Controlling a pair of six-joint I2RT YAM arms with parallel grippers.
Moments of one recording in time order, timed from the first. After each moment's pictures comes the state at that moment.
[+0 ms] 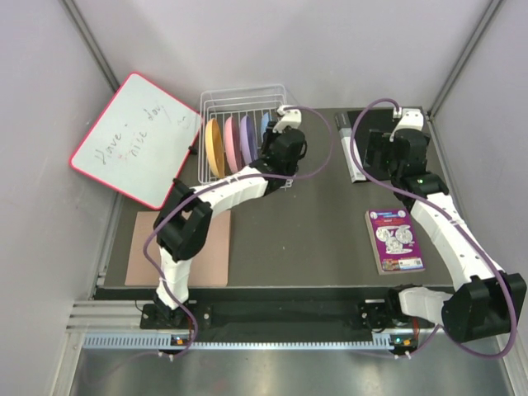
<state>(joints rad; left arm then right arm) -0.76 1.98 1.55 0.16 -0.93 0.02 0.19 1.19 1.05 -0.28 0.33 0.09</state>
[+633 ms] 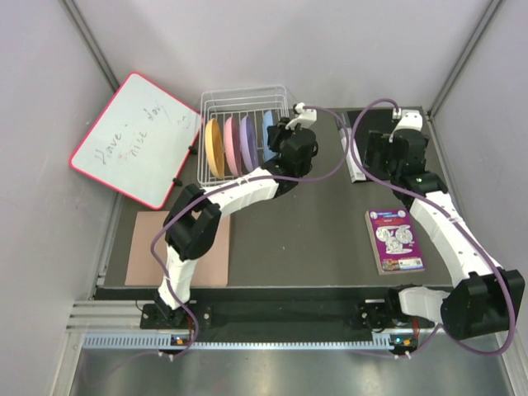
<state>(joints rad) -0.83 2.05 1.64 0.32 -1.12 0.33 0.18 1.20 1.04 -0.29 0.32 0.11</state>
